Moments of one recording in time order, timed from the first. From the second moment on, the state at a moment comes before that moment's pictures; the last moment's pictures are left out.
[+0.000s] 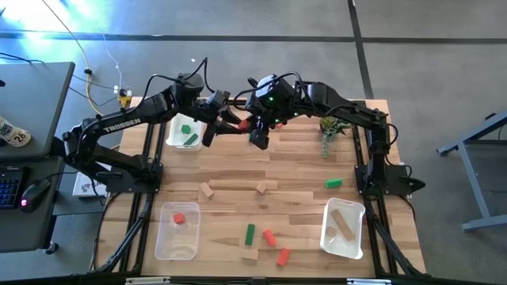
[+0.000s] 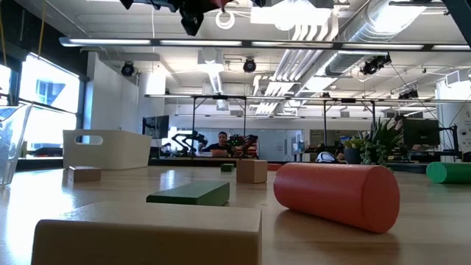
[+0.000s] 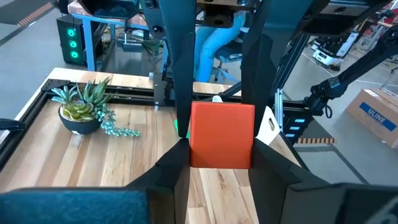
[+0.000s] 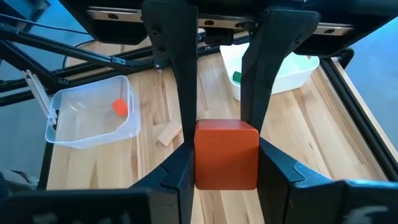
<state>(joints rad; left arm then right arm) 0.58 1.28 1.17 -0.24 0.67 0.02 -0.14 1.93 2.32 -1.10 -0.10 0.13</state>
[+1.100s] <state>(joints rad) 0.48 1.25 1.17 -0.86 0.46 0.15 -0.12 1.94 2.33 -1.12 0.05 0.08</state>
